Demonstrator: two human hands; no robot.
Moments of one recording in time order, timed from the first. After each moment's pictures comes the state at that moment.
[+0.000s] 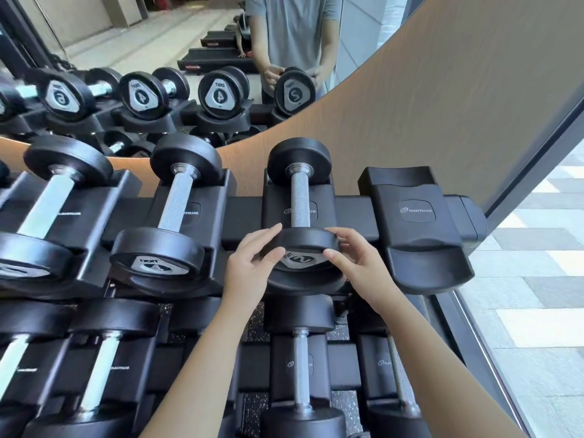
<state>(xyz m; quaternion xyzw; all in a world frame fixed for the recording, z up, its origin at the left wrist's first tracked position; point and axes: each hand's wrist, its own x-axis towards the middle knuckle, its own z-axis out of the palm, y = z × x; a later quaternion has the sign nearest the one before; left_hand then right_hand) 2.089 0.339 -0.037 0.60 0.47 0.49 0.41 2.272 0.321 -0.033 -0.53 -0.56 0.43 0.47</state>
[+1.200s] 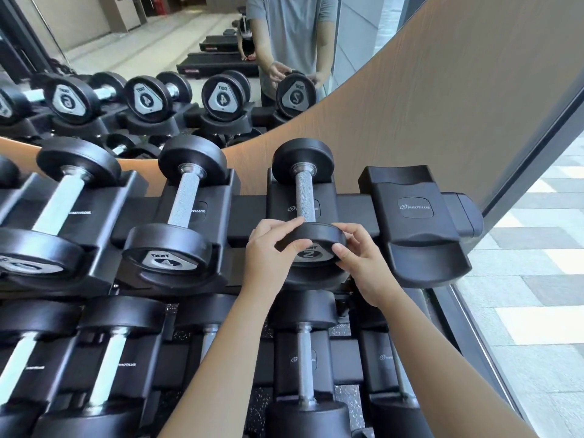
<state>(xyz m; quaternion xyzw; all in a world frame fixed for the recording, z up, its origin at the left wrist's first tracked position) 2.108 0.344 -0.026 0.65 0.51 0.48 0.29 2.270 0.320 -0.046 -0.45 -0.48 0.52 0.54</state>
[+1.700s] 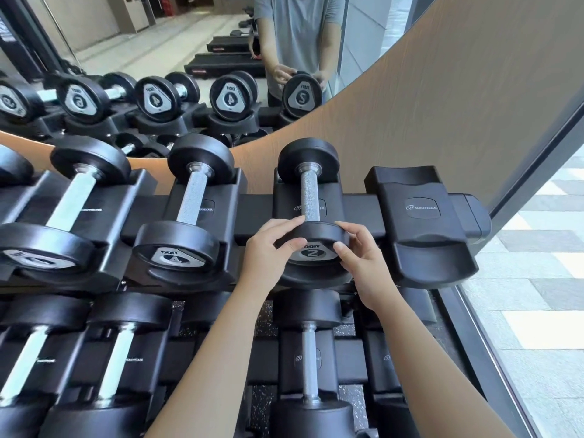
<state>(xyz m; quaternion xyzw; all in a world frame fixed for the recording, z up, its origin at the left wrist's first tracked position) 2.091 0.351 -0.030 0.67 0.48 0.45 0.35 2.257 0.318 -0.046 -0.49 -0.48 0.47 0.56</state>
